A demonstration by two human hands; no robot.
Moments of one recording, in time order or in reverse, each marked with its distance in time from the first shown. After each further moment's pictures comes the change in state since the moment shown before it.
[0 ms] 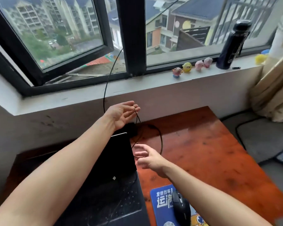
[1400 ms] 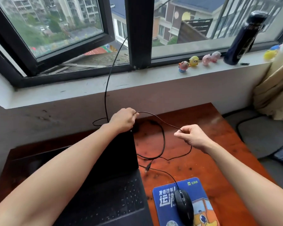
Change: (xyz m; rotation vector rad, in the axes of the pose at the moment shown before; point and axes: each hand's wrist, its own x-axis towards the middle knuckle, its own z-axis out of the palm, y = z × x) left_hand 0.037 -0.025 -0.042 1.626 -0.012 0.364; right_hand -0.005 -0.039 -0.126 -0.446 0.381 -0.135
